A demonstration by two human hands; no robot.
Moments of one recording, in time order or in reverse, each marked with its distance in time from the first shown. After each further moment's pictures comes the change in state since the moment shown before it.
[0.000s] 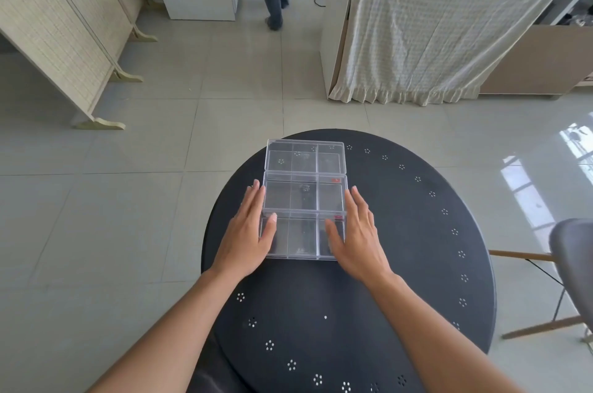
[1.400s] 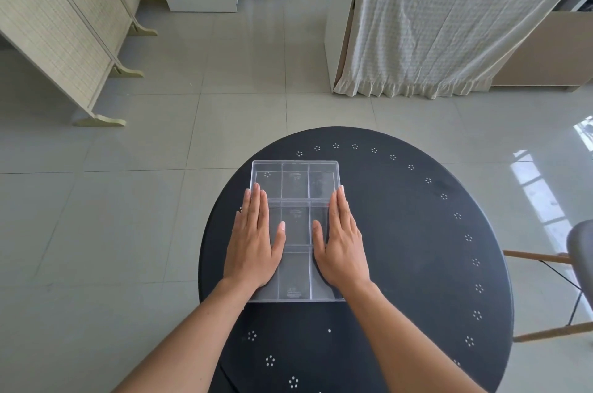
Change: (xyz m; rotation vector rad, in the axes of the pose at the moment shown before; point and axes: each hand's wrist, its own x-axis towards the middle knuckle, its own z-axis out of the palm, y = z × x) left_hand 0.014 -0.016 0.043 0.365 0.064 -0.012; right_hand 0.020 -0.005 0.055 -0.065 0.063 -0.027
